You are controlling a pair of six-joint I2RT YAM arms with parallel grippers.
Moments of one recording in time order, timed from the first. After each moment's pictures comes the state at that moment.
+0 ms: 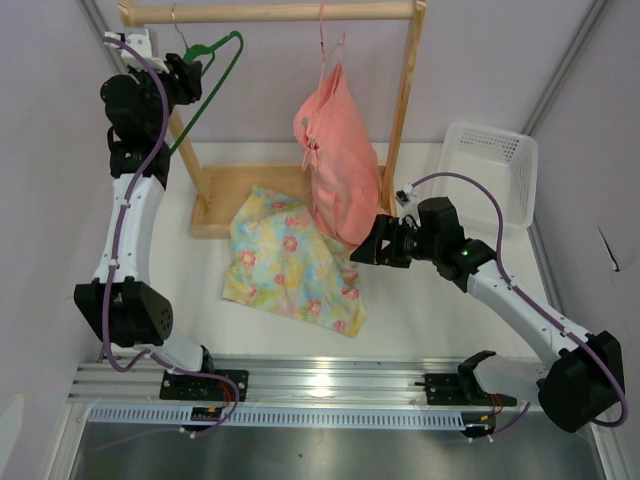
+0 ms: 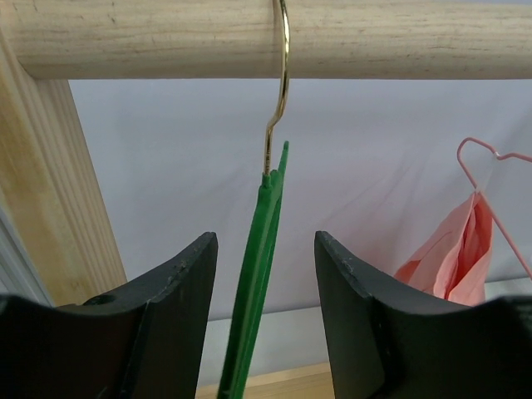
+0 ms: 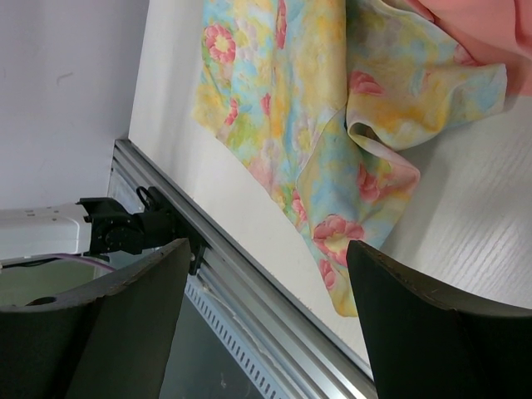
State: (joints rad) left arm 0.06 1.57 1.70 0.11 0.24 -0.12; right arm 0.50 1.17 0.91 -0.32 -0.48 0.63
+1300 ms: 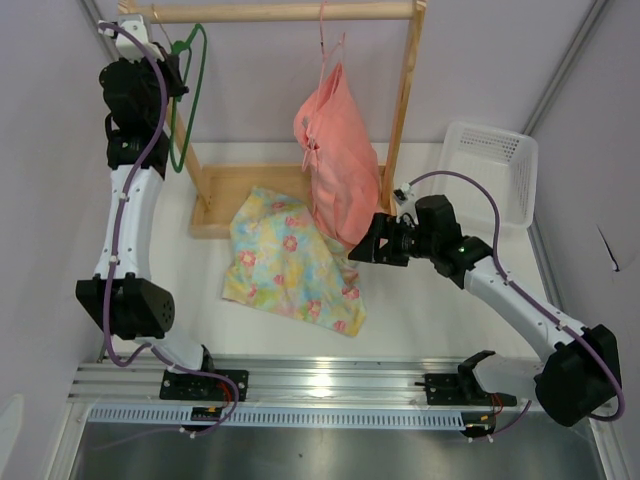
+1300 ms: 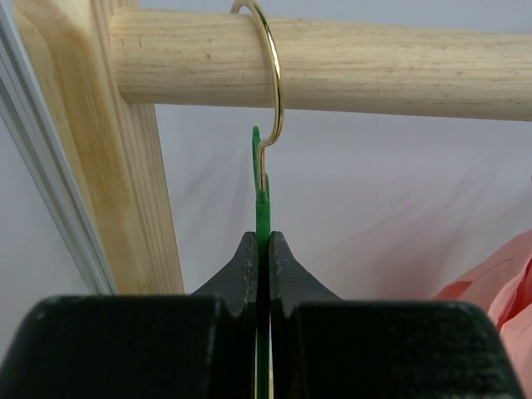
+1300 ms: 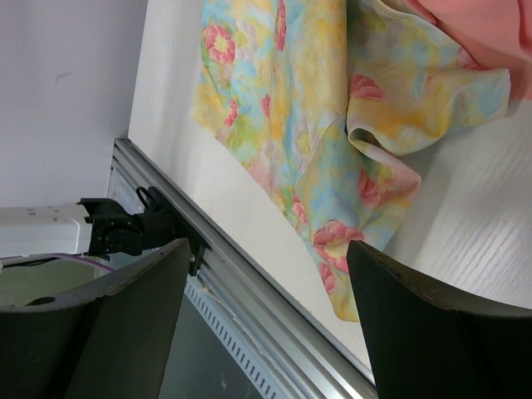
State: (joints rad) left arm 0.04 1.62 1.84 -0.04 0.06 -0.08; right arm 0.50 1.20 0.92 -0.32 -0.49 0.62
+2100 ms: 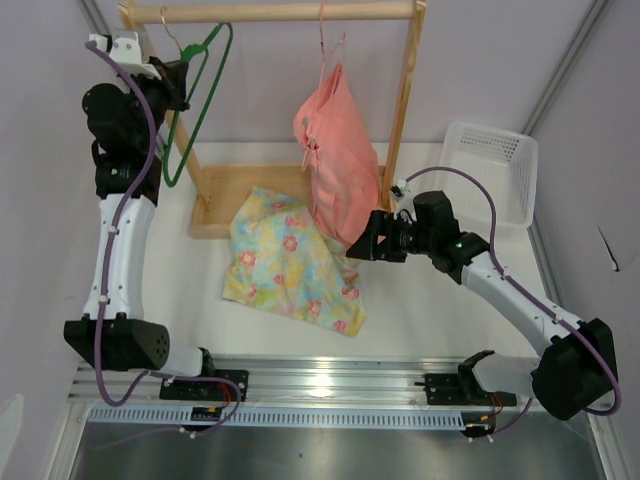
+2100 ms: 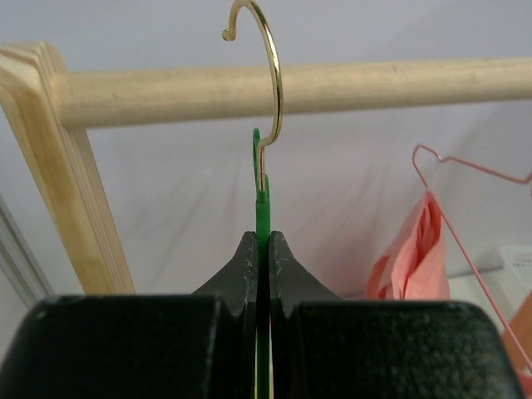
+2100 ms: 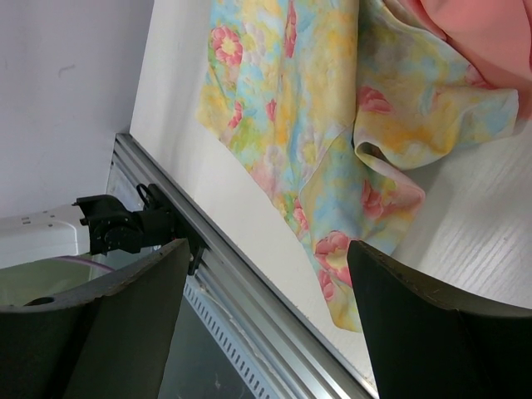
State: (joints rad) left arm 0.04 1.43 1.69 0.03 0.26 -0.10; right arm 0.50 1.23 0.95 -0.30 -0.52 0.59
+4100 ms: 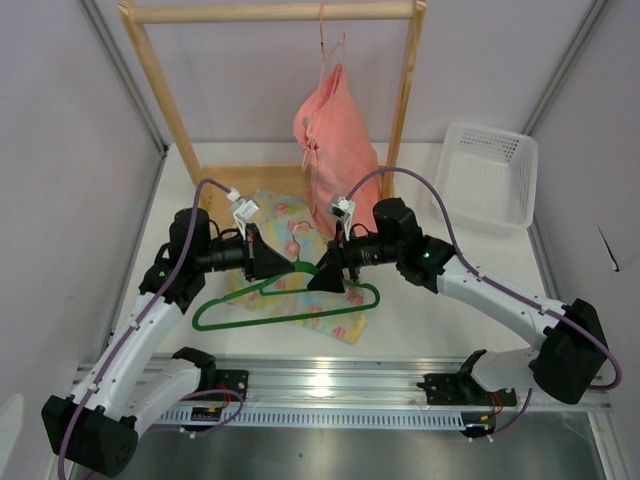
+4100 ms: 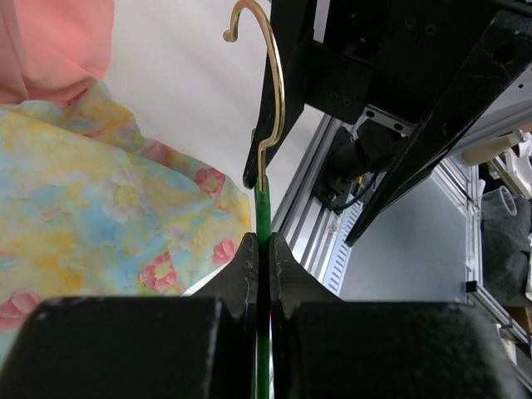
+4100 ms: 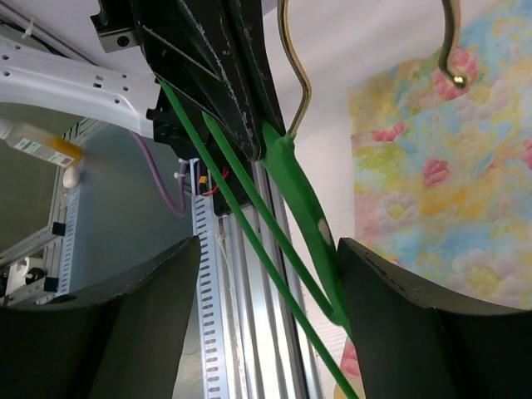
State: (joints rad) left arm -0.30 0.87 0.79 -0.31 0.93 -0.33; right arm 0.79 1.30 1.02 -0.09 -0.74 0.28
